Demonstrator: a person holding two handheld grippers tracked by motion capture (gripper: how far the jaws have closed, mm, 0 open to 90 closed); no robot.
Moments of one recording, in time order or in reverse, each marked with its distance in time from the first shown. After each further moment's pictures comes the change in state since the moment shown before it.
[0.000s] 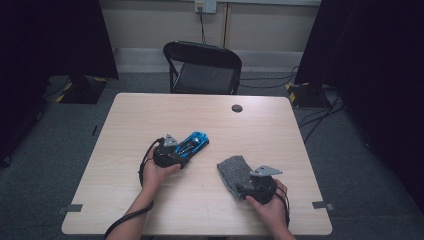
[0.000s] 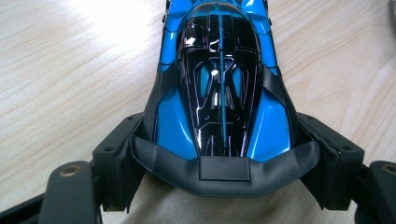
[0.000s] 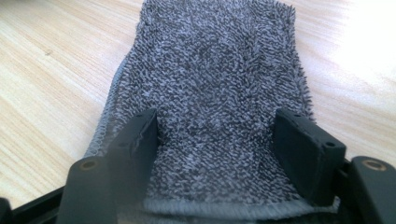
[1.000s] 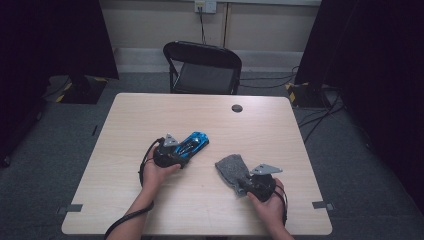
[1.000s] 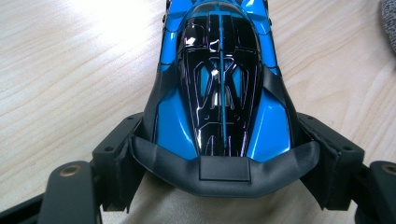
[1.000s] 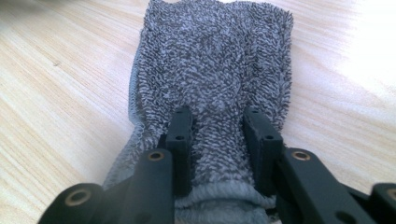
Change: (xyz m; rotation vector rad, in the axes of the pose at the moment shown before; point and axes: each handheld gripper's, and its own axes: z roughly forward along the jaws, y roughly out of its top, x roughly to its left) left arm 0.000 0.000 0.000 0.000 -0.001 -0.003; right arm -0.003 0.003 0.003 -0.025 0.034 0.004
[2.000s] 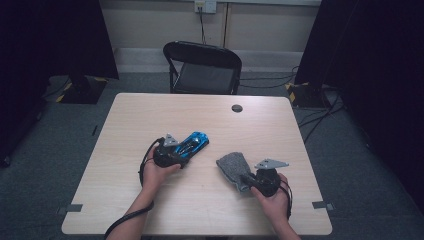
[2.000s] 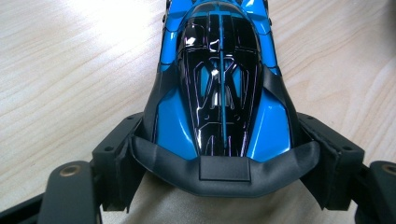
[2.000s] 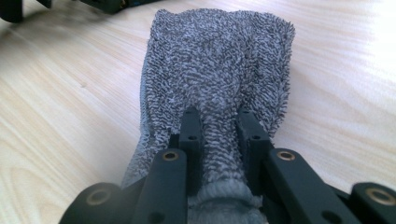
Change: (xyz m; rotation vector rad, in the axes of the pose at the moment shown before) left arm 0.000 0.000 0.000 0.000 0.001 0.002; right arm -0.007 0.016 -0.017 -0.012 0.056 0.033
